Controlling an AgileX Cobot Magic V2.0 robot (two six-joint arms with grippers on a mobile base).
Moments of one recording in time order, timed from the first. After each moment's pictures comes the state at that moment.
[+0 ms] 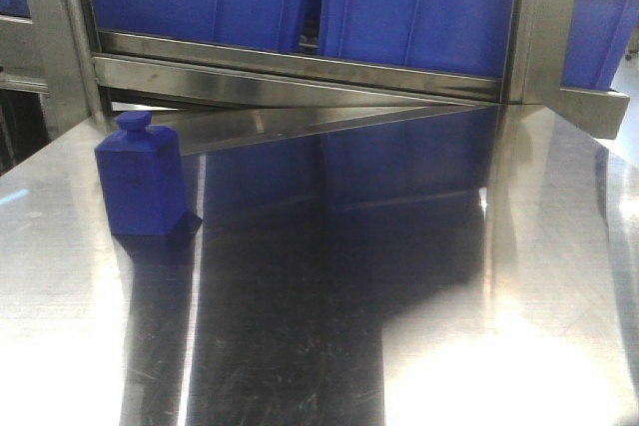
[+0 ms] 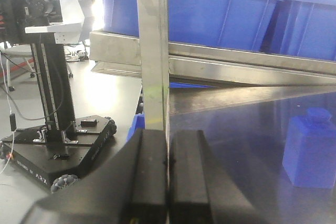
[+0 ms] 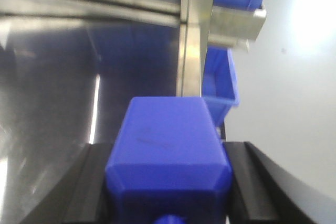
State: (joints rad) left arm -0.03 -0.01 0.01 -0.01 0.06 -0.01; right arm 0.03 0.56 -0.55 0.05 0.43 -0.01
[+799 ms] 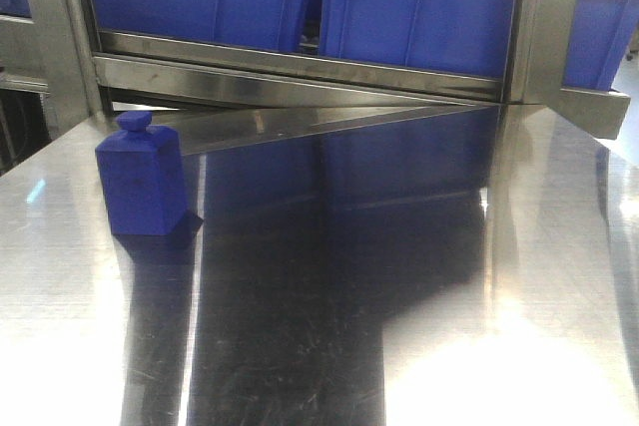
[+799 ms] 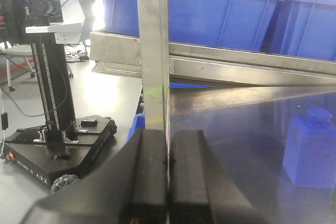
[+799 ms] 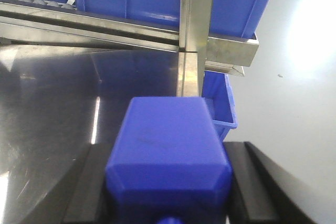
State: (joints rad) left arm -0.03 -0.01 0.01 -0.01 0.06 -0.01; right arm 0.03 0.48 -0.55 0.05 0.44 -0.01
